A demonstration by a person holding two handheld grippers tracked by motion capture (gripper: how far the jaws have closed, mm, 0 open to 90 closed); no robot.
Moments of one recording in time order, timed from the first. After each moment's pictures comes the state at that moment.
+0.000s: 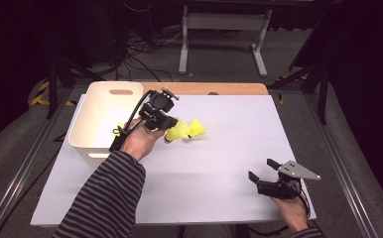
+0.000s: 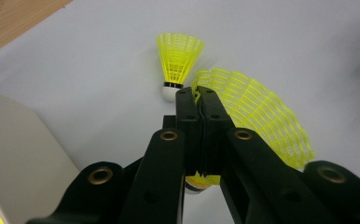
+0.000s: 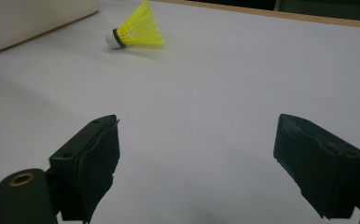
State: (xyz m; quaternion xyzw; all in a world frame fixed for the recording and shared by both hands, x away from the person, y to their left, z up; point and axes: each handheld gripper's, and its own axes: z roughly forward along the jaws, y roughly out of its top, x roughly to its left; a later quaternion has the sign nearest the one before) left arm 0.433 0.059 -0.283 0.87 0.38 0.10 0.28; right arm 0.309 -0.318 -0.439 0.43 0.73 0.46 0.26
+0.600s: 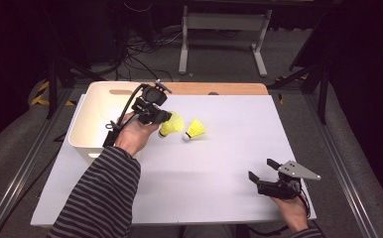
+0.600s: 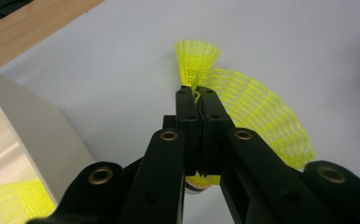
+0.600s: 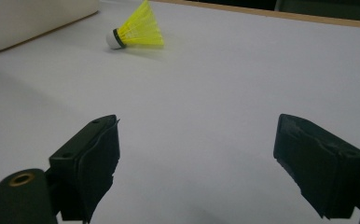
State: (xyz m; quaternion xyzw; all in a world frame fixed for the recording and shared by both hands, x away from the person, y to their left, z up) left arm 0.439 0.074 -0.271 0.86 0.40 0.11 0.29; right arm 0.309 -0.318 -0.439 0.42 0.73 0.46 0.26
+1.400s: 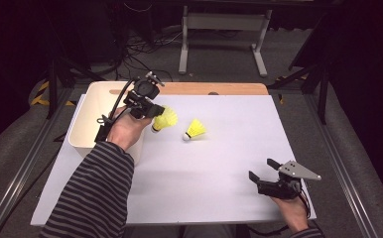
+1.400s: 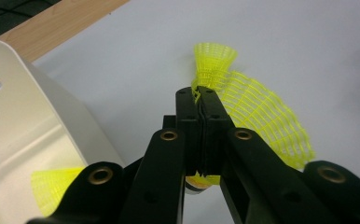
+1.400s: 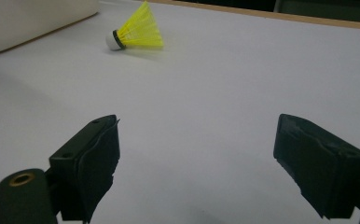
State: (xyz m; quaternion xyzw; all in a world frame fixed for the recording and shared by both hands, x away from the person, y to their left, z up) left arm 0.444 0.091 -0.257 0.86 0.41 0.12 0.28; right arm 0.308 -0.318 -0.439 0.42 0.73 0.47 0.26
